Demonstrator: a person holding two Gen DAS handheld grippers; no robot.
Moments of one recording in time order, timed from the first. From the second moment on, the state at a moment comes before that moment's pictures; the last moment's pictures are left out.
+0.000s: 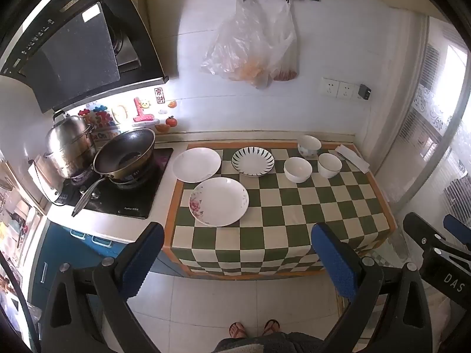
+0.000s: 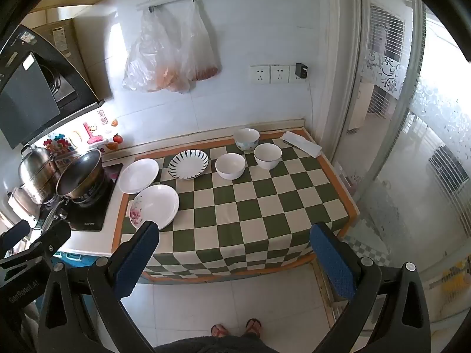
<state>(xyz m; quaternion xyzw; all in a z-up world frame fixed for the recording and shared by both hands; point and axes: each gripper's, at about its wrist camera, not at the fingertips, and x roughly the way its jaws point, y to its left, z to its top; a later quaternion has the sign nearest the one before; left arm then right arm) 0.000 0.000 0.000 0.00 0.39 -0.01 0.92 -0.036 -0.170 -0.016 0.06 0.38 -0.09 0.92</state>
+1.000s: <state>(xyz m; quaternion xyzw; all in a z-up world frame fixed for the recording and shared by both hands) 0.000 0.000 0.000 0.00 0.40 -0.01 0.92 -0.035 -0.167 -0.020 0.06 0.38 -0.09 0.92</state>
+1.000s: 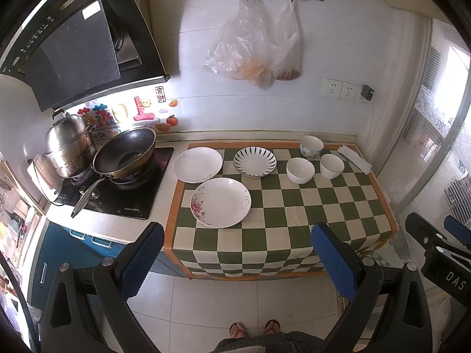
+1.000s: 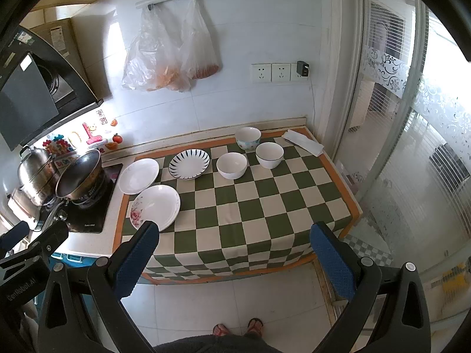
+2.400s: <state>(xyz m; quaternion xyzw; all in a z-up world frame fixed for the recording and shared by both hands) 0.010 0.009 -0.001 0.00 0.40 -0.01 0.92 -0.026 -0.156 -0.020 0.06 0.38 -0.08 0.92</state>
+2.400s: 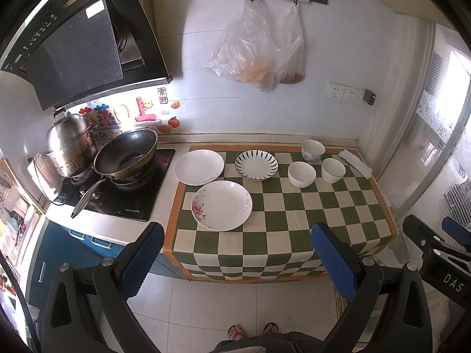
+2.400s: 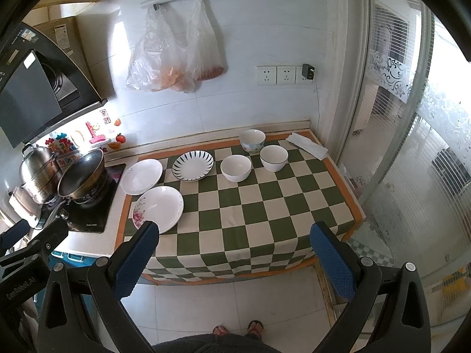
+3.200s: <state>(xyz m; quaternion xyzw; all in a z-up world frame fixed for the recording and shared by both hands) 0.024 0.017 -0.004 0.00 0.40 -0.01 0.92 -0.006 -0.156 -0.027 0.08 0.38 -0.08 0.92</state>
